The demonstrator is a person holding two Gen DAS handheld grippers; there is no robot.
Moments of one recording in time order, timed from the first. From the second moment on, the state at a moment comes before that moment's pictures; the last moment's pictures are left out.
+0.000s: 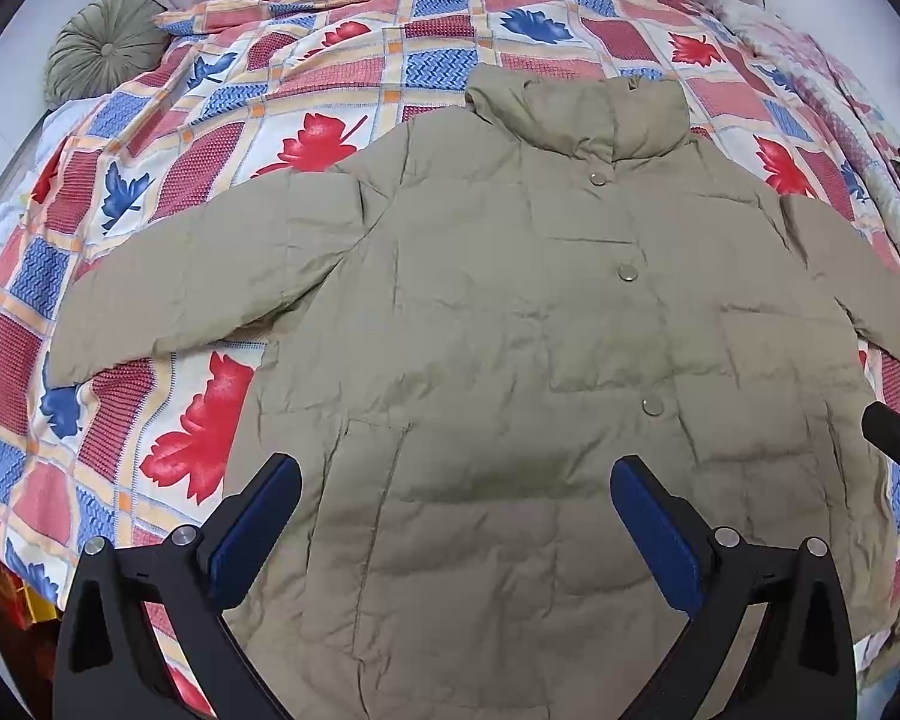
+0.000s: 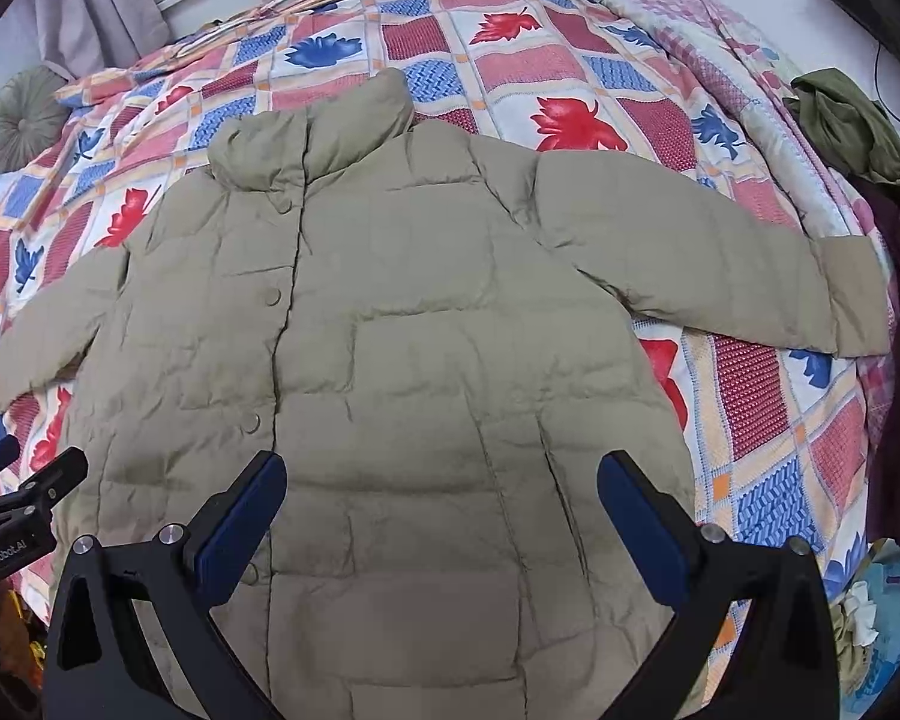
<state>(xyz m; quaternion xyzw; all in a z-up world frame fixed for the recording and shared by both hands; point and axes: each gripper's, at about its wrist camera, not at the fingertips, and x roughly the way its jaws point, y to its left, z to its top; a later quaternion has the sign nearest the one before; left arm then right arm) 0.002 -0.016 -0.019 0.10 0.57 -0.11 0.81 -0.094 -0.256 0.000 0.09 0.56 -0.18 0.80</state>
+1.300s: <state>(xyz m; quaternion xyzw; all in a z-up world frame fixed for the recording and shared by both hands) 0.001 -0.021 -0.020 0.10 0.58 -0.12 0.80 -0.090 -0.254 0.003 0.10 0.56 -0.17 0.80</state>
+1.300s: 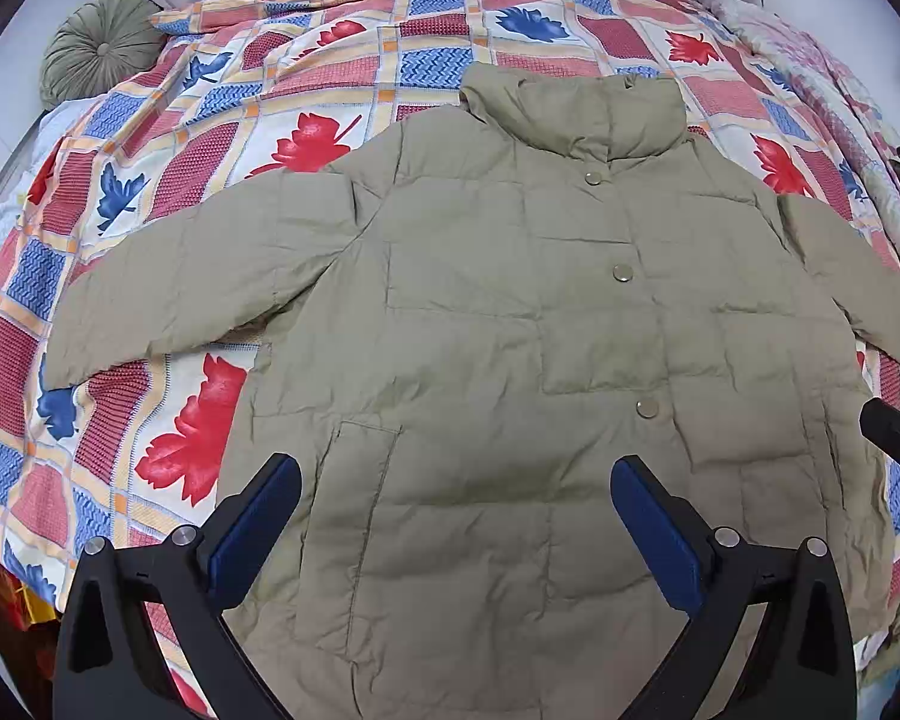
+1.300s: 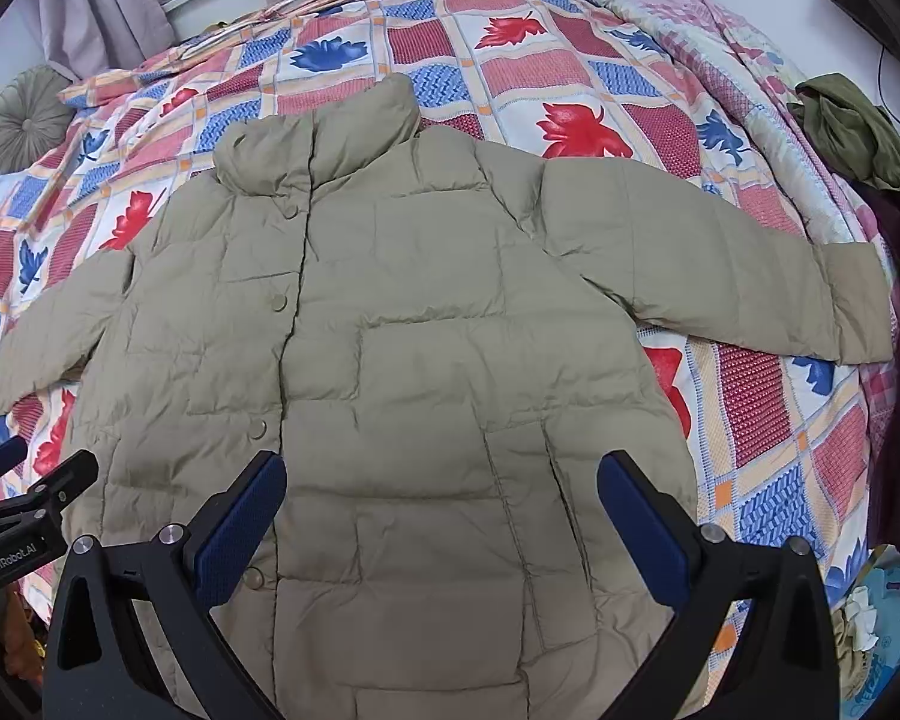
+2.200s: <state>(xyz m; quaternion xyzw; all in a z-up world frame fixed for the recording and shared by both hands) 0.001 -0.021 -0.016 0.10 0.58 -0.12 0.80 -0.089 -0.250 0.004 0.10 0.56 -0.17 0.81</state>
